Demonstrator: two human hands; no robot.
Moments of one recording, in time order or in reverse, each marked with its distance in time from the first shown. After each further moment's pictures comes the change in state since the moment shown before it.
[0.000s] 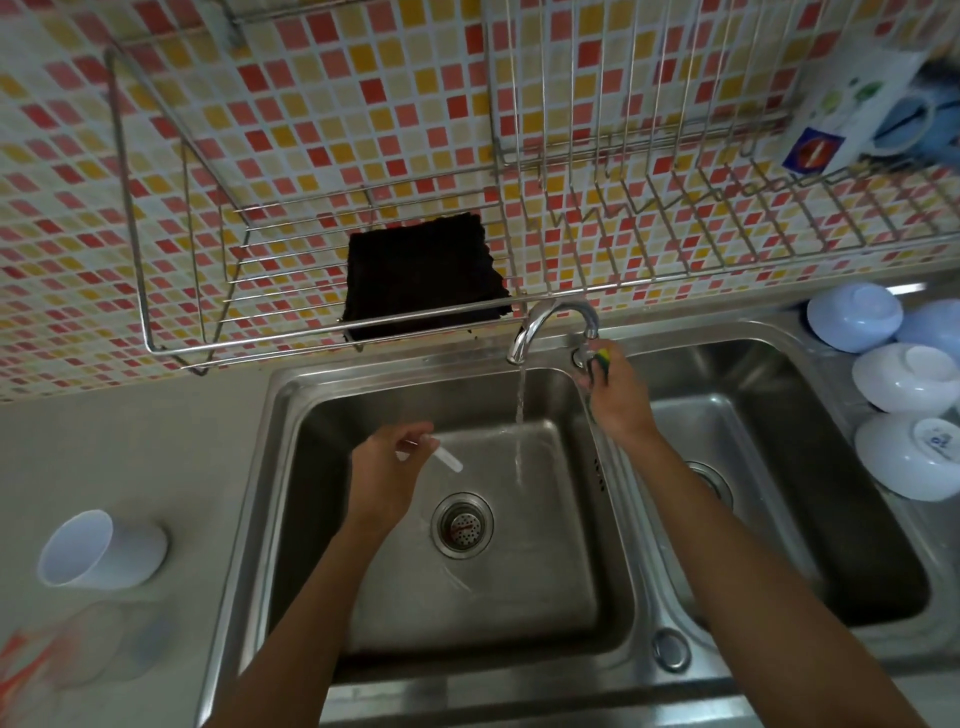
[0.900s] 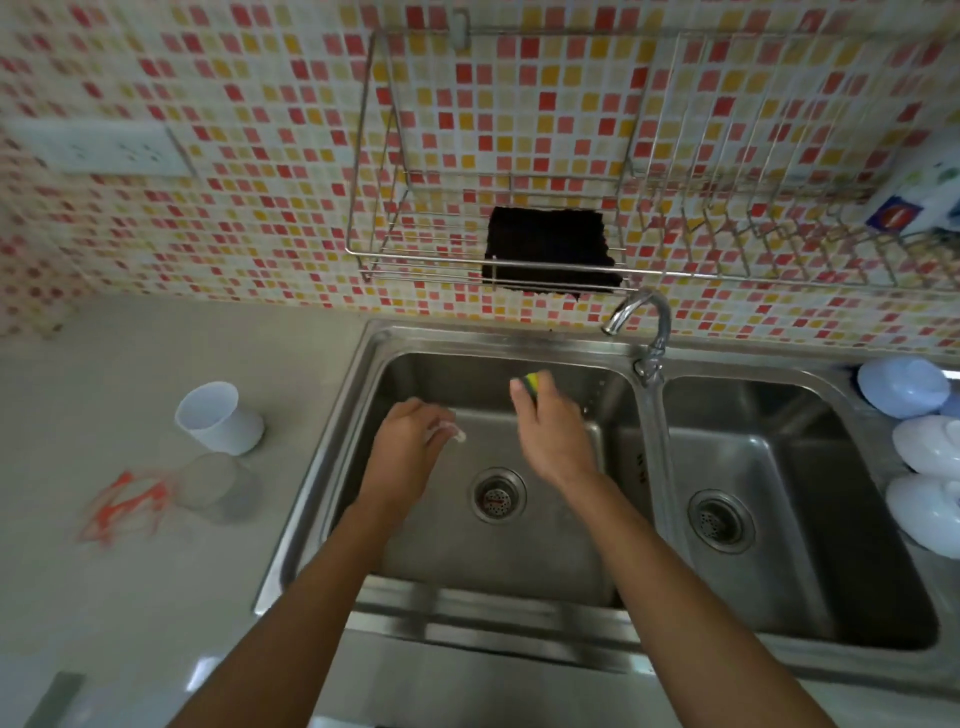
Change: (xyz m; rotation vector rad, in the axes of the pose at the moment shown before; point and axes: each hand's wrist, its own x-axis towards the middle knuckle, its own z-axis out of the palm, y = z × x) left_hand -0.087 -0.038 -0.065 0.165 0.135 0.236; right_hand -0.166 -0.114 0.061 -0.194 -0.274 -0.336
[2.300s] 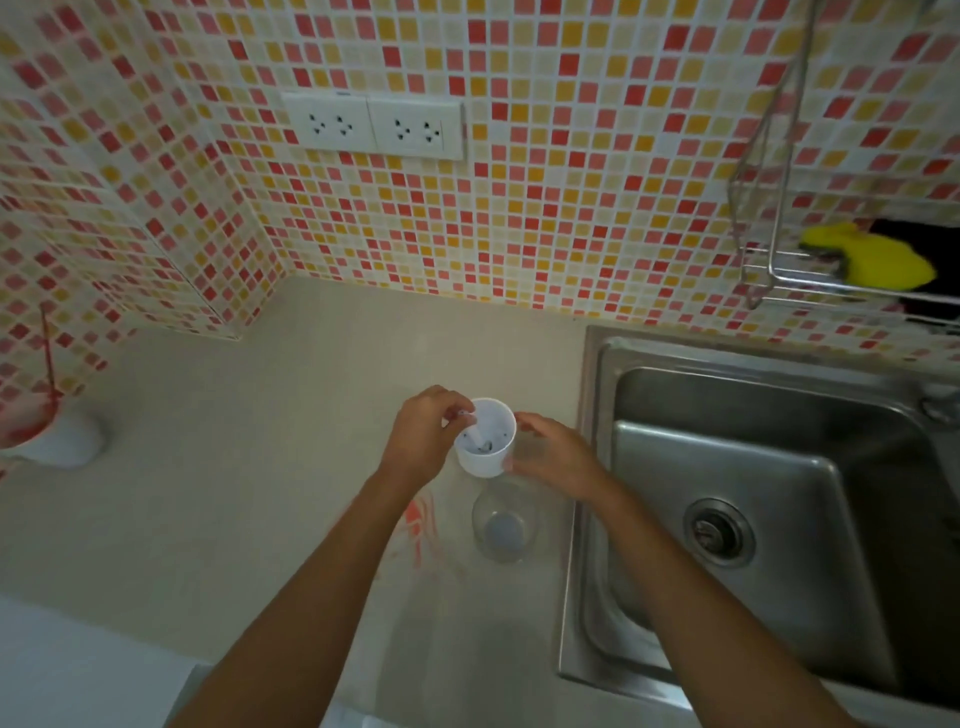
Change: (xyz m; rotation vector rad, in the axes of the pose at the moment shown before) left_hand 0.030 -0.313 -0.198 -0.084 -0.046 -0.178; right_hand 0.084 -0.162 0.317 0.097 -0.443 -0.072
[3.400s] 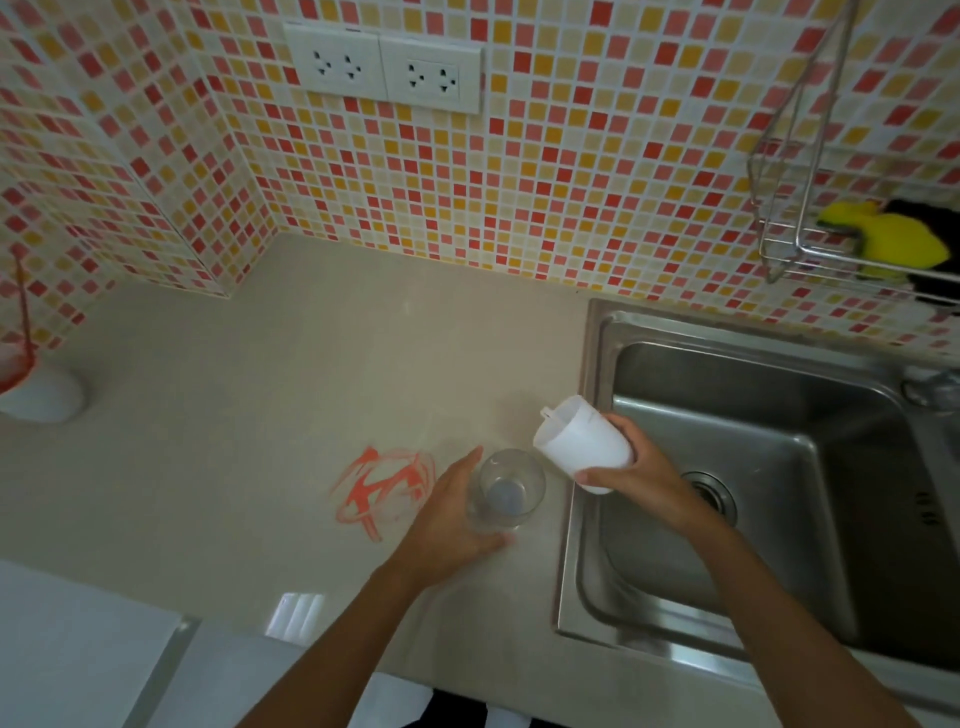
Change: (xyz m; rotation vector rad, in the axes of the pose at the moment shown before) left_hand -0.119 -0.029 0.057 -0.260 -0.336 -0.169; right_hand -0.088 0.020 -0.033 0.303 0.104 0.251
